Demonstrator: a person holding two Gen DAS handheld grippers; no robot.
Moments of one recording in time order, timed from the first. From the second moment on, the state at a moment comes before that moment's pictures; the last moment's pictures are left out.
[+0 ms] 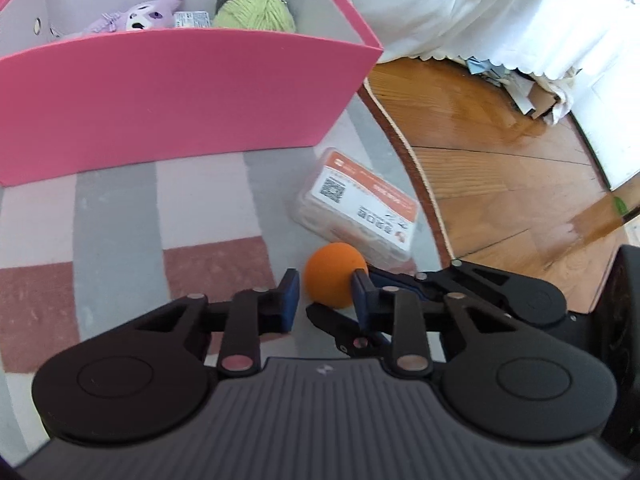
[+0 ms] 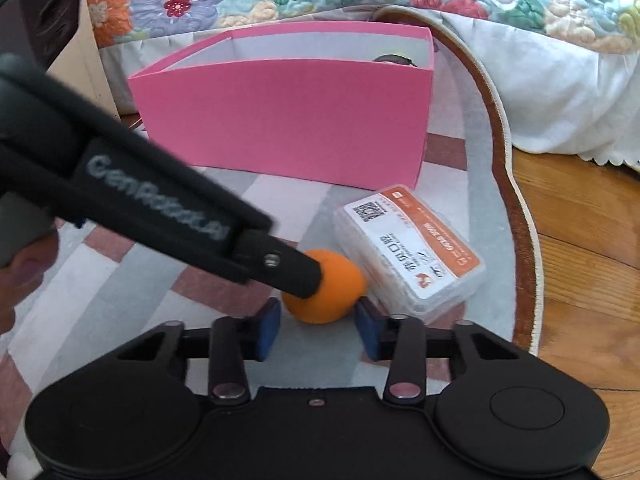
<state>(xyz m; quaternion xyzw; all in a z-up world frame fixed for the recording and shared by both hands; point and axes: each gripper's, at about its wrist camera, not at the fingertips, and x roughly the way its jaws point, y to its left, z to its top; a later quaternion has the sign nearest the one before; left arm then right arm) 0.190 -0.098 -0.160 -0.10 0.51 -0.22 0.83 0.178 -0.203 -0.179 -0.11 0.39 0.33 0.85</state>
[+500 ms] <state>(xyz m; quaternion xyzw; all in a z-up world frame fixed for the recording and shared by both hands) 0.182 -0.106 -0.160 -0.08 0.51 -0.24 0.82 0.174 -0.208 -0.186 -0.10 0.38 0.33 0.86</state>
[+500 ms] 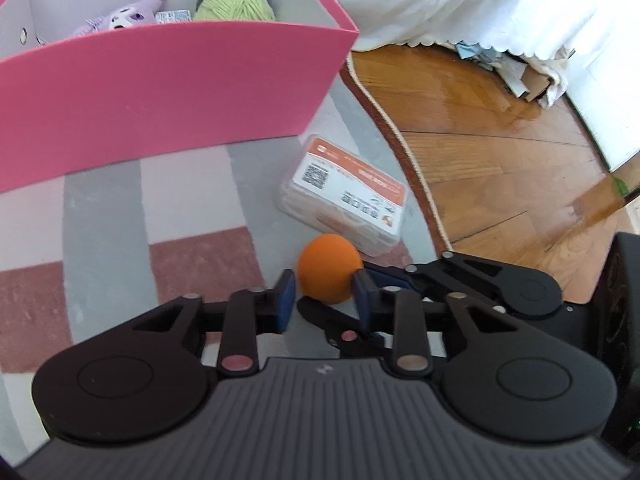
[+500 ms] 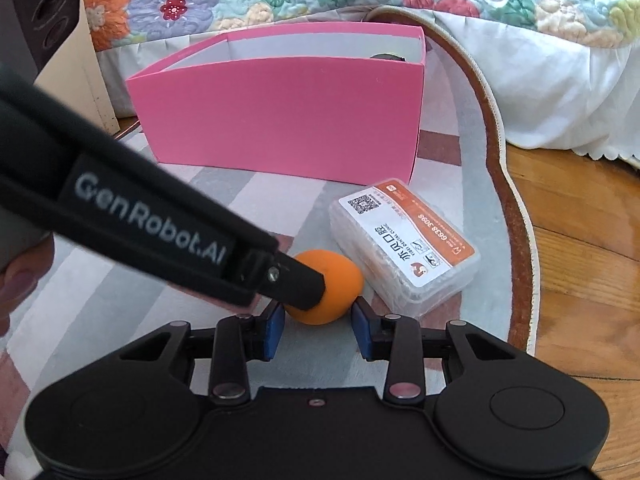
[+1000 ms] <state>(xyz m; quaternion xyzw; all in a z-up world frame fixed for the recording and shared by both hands) 0.166 -0.091 -0.146 -0.12 0.51 -0.24 0.82 0.159 -0.213 -0.186 -0.11 0.38 0.35 0.85</state>
